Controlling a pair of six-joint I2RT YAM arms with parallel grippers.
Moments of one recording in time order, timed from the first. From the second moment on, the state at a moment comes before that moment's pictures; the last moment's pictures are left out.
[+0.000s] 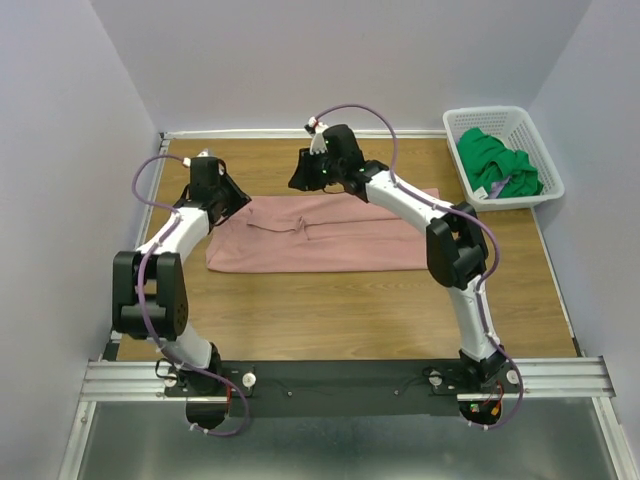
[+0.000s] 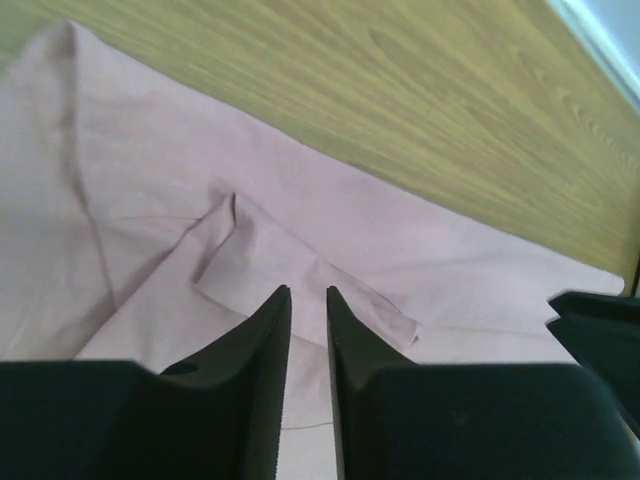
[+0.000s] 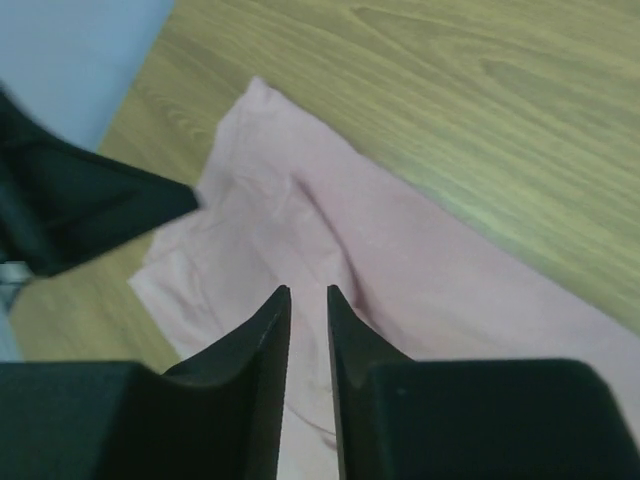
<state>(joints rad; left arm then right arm) -0.04 1.58 1.04 -0.12 0.13 -0.68 0.64 2.21 1.90 -0.17 -0.33 0.36</state>
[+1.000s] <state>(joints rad) 0.01 1.86 1.04 -0.03 0.22 -0.70 0.54 2.38 1.56 0.24 -0.66 0.60</state>
